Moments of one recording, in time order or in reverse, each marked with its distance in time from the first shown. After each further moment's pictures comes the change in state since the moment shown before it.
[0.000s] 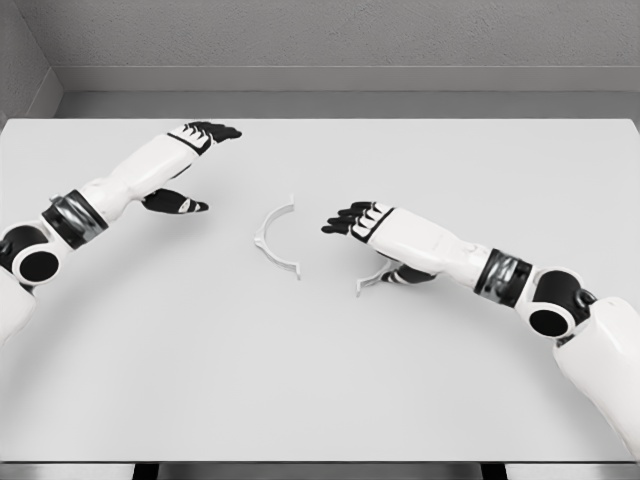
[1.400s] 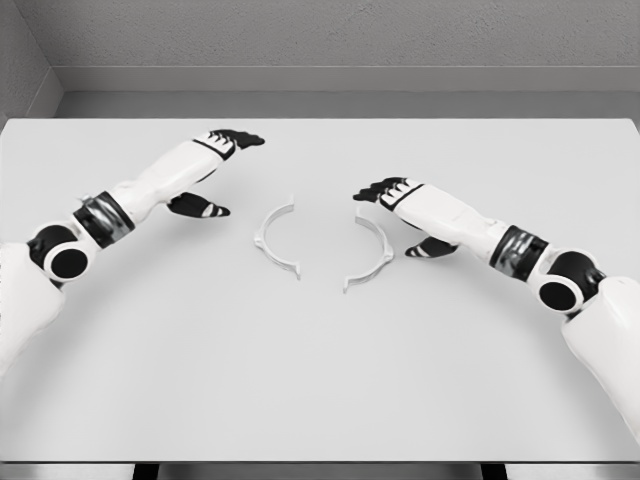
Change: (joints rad) left arm -0.040 -0.074 -0.057 0.080 -0.005 0.000 0.000; right arm -0.072 0.025 -0.044 0.178 0.005 0.023 -0.001
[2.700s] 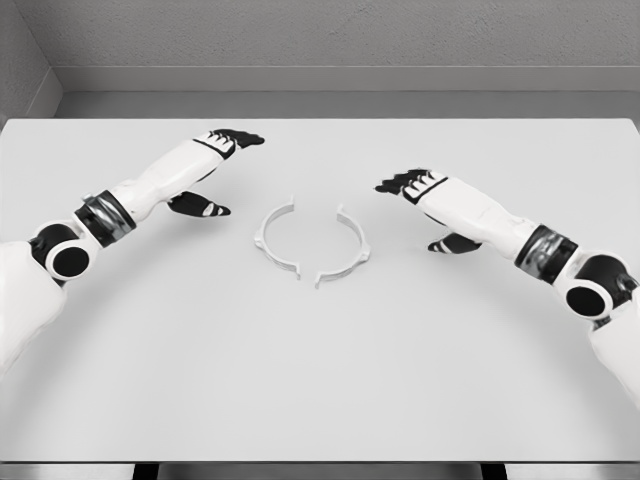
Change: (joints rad) left arm -0.011 -0.006 -0.009 0.022 0.003 0.000 0.000; right arm 0.123 -0.102 -0.108 -0.162 -0.027 0.052 0.000
